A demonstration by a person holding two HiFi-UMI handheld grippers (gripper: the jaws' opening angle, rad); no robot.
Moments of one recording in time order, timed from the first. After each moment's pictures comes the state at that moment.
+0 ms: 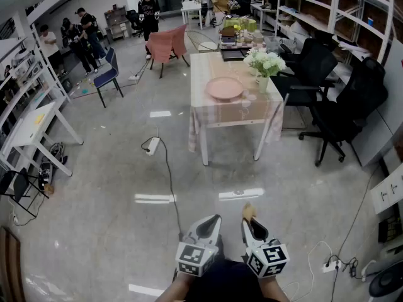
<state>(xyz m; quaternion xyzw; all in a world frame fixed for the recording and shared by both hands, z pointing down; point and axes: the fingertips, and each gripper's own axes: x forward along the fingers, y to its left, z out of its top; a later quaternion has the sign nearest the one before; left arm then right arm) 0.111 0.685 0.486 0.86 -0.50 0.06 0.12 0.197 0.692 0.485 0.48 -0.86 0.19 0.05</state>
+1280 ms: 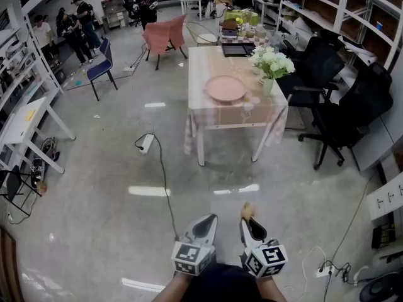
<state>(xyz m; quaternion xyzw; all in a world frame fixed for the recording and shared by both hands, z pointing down) 0.089 0.599 0.502 0.85 -0.50 0.04 0.17 0.183 0.606 0.490 0.48 -0.85 0.20 0.05</state>
